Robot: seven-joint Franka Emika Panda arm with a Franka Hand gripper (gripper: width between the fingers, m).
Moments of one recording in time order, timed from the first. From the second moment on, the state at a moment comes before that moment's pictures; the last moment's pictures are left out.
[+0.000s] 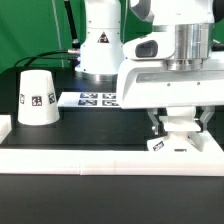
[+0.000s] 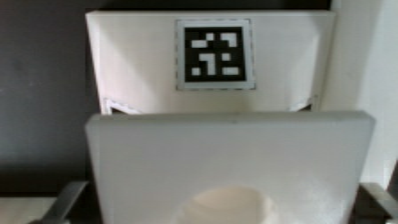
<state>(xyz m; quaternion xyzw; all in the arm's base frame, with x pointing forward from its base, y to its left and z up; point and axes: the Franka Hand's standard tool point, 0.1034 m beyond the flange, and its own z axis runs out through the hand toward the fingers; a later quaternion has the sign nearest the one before) 0.616 0.101 0.045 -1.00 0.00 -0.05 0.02</state>
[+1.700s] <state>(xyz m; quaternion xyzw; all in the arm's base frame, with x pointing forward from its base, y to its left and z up) 0.541 0.110 0.088 -1.00 -0.03 -0.04 0.02</state>
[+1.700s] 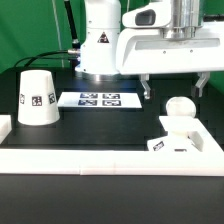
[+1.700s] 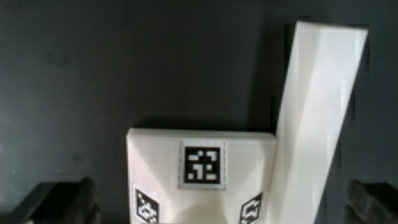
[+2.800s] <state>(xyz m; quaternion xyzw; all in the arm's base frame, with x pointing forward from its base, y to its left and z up) 0.500 0.140 0.064 -1.00 -0.04 -0.05 0.03</state>
